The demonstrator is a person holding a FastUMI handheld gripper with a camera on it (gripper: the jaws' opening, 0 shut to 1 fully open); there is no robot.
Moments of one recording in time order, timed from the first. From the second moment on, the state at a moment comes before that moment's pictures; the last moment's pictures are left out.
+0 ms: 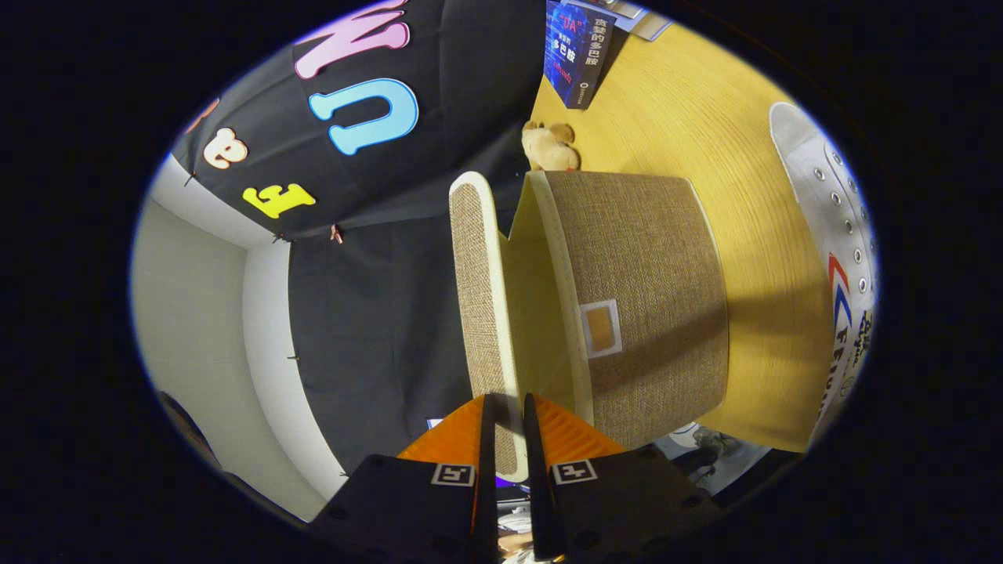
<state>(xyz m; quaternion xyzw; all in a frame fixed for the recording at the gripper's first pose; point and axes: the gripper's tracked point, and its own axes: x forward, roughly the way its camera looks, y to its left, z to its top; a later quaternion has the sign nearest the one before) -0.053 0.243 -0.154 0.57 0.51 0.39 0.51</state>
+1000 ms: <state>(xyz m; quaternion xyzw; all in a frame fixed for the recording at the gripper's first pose) -0.033 0.388 -0.033 0.49 0.47 0.40 0.61</state>
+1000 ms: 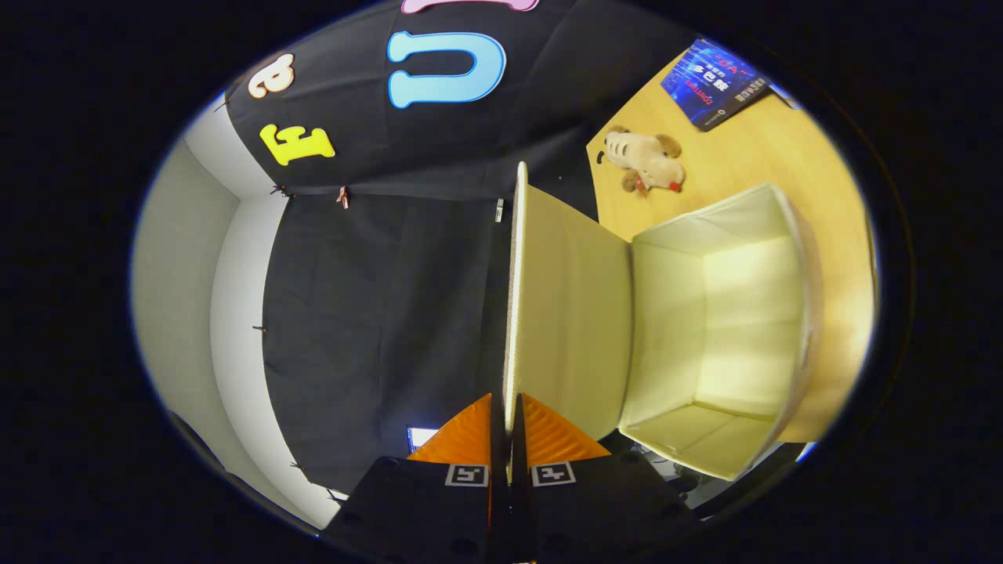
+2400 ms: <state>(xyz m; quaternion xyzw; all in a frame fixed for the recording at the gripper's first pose) -0.016 0.494 -0.092 0.28 0.42 0.37 0.78</state>
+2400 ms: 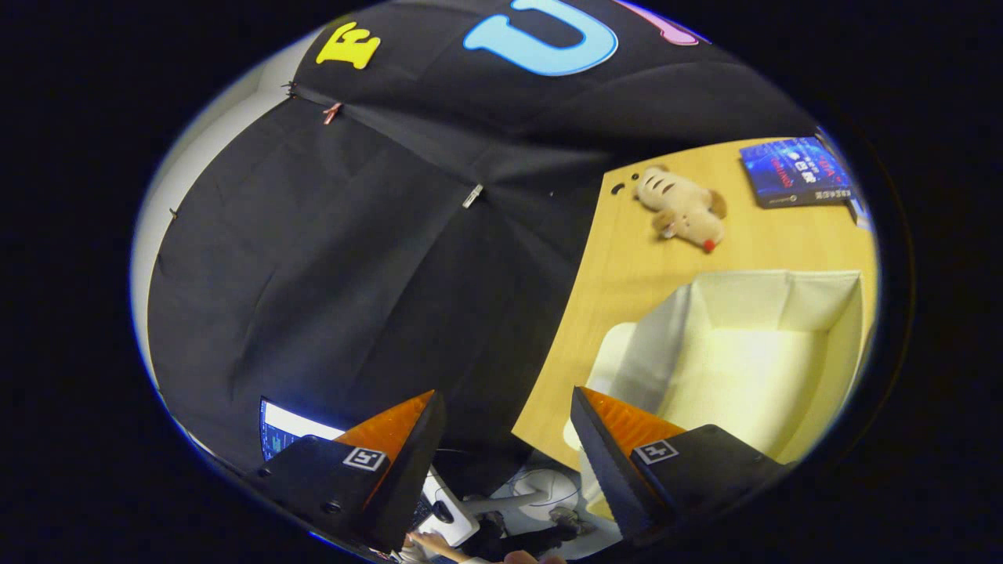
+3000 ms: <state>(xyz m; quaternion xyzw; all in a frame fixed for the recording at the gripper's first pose) -0.003 0.209 -0.172 0.13 0.40 0.20 0.89</state>
